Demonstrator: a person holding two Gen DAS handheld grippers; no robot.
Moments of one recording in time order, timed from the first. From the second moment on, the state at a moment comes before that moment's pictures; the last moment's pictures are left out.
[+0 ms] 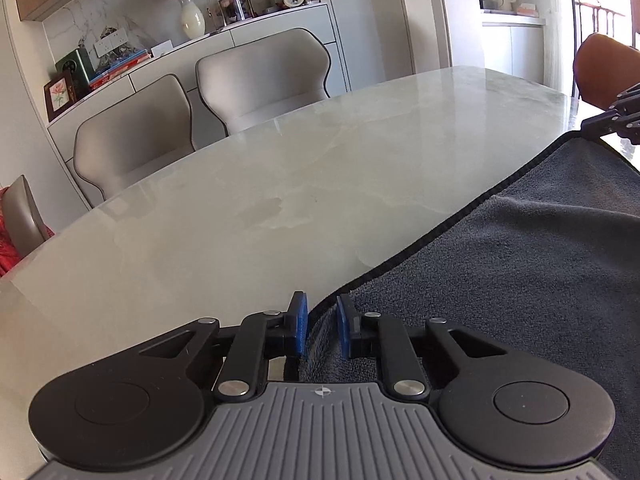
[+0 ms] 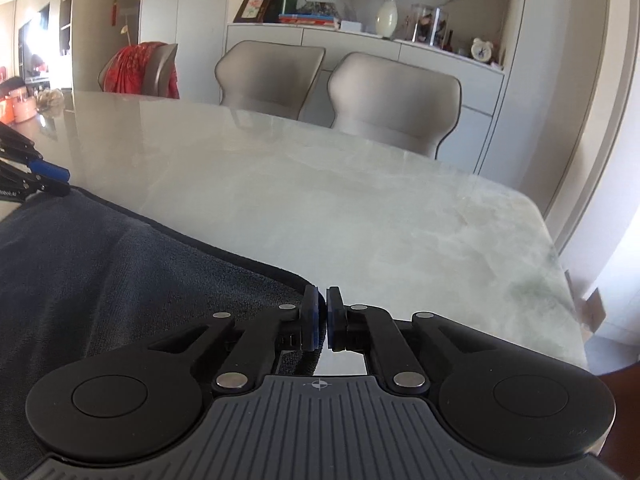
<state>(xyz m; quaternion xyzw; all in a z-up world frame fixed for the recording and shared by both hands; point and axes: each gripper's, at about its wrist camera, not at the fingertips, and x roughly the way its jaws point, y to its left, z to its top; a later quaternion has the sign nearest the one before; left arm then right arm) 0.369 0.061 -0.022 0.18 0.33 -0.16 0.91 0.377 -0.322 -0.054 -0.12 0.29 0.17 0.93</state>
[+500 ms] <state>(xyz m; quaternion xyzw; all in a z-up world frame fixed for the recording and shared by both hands) 0.371 0.066 -0.022 0.17 0.32 -0.16 0.92 0.393 -0.331 -0.061 -0.15 0.32 0.12 0.93</state>
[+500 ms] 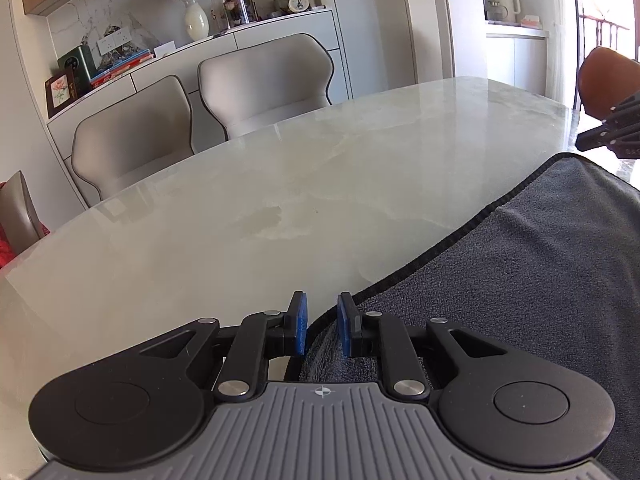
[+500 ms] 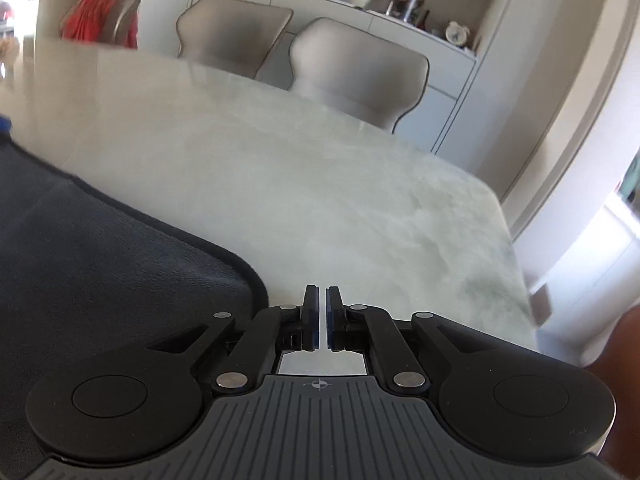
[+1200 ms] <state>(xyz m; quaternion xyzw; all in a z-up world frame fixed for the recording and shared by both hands) 0.123 0.054 -0.017 0.24 0.27 -0.22 0.91 0.167 -0.351 -0.056 -0.15 0.34 0.21 0.91</state>
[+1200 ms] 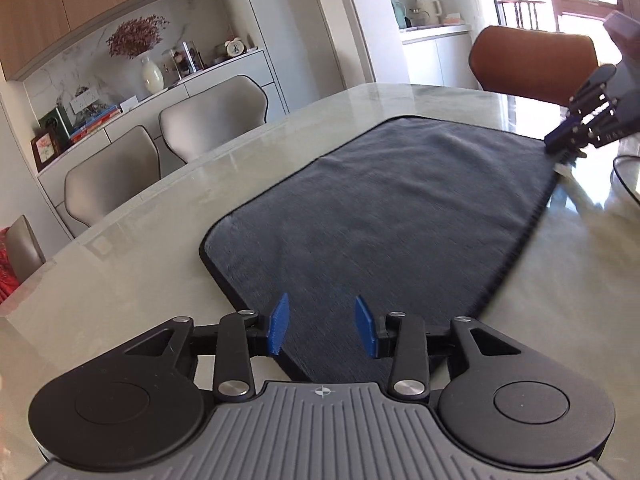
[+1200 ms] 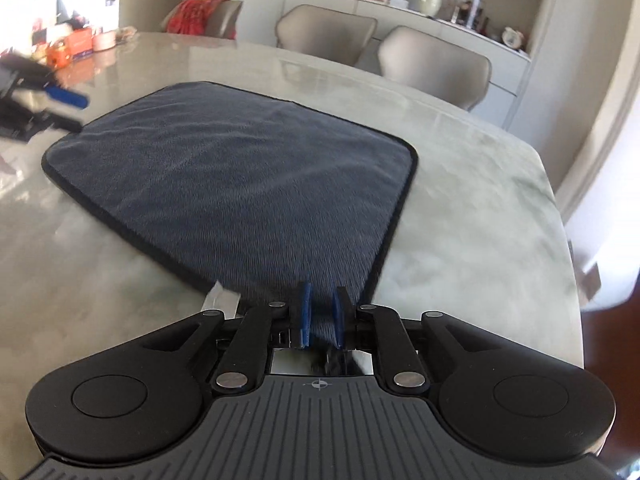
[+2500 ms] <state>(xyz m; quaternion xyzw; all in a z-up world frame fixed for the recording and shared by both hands) 0.094 0.038 -0.036 0.27 0.26 -0.19 0.91 0.136 -0.371 -0.072 -0.13 0.31 0.19 0.92</state>
